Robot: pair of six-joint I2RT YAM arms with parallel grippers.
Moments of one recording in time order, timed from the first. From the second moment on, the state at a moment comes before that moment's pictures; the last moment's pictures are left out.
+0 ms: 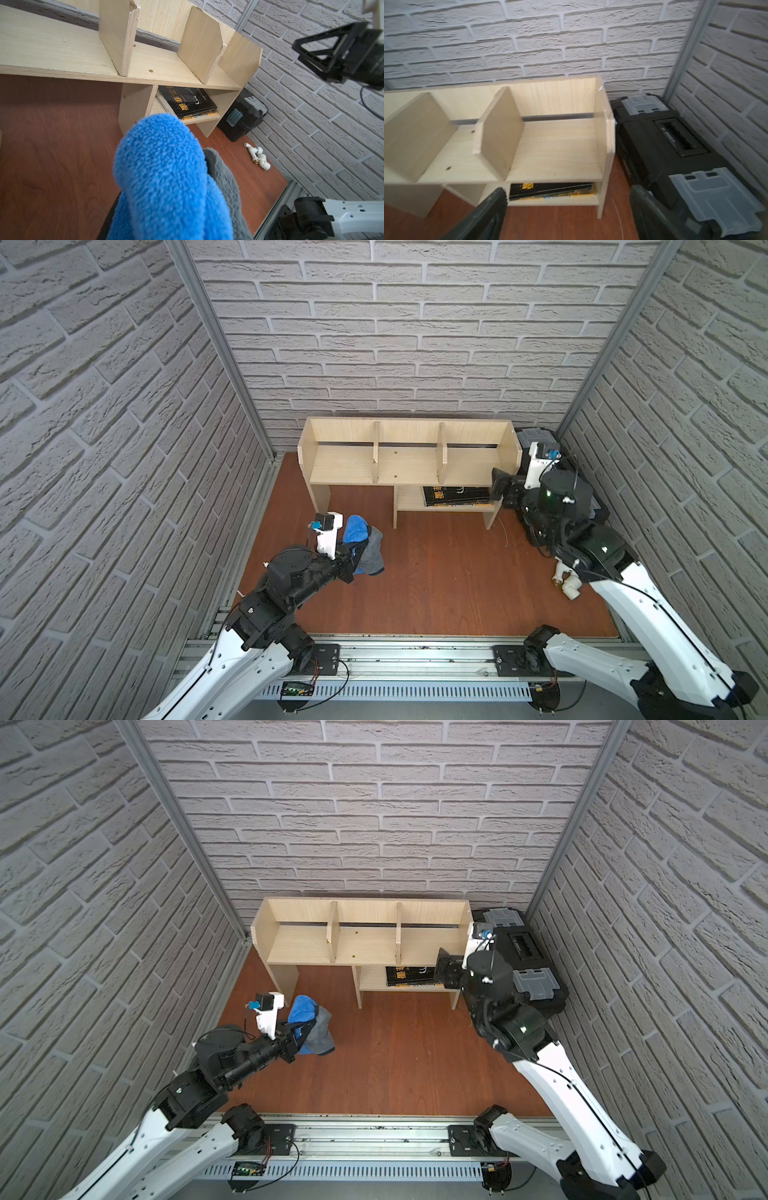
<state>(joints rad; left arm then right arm) -0.58 0.51 0.68 -0.43 0.08 -0.43 0.41 1.09 1.37 -0.64 0.49 0.22</state>
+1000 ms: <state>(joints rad) -0.29 1.17 1.14 -0.25 -0.22 -0.03 0.14 1.38 1.46 -0.77 0.22 0.13</state>
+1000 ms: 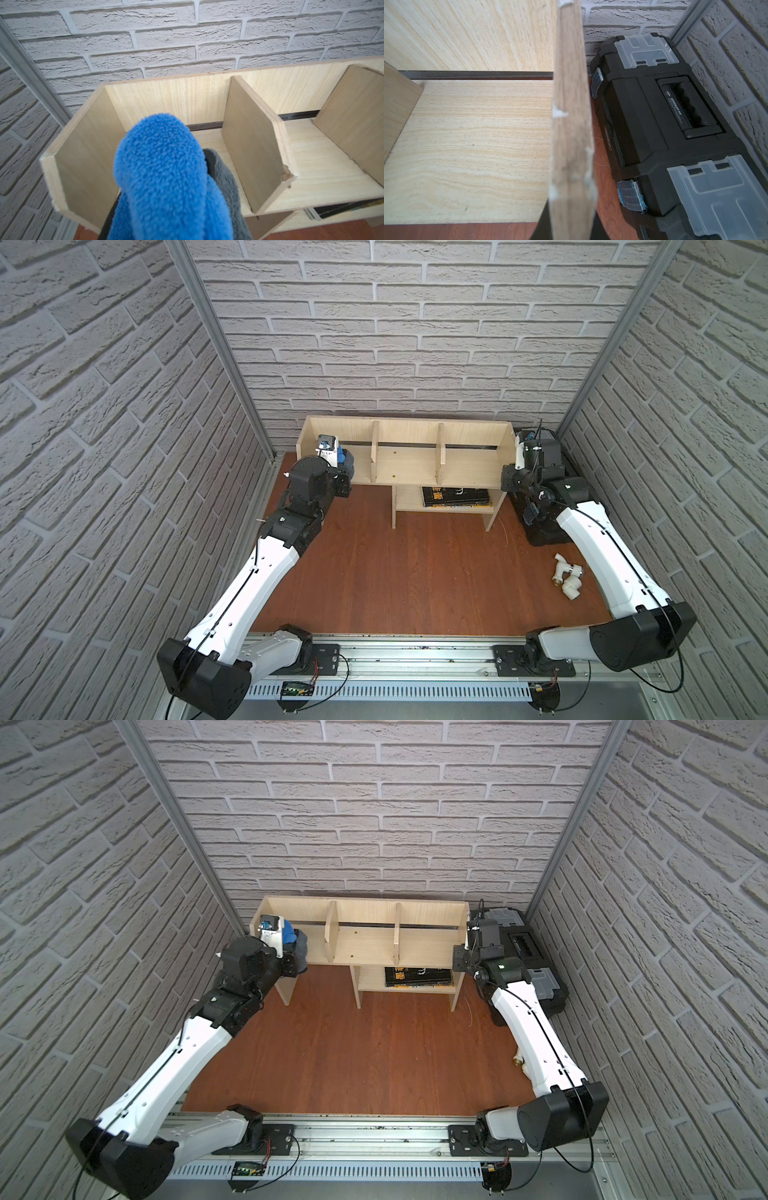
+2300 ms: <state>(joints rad) -0.18 1.47 1.33 -0.30 -0.37 -0.15 0.07 1.38 1.43 -0.69 0.08 0.07</state>
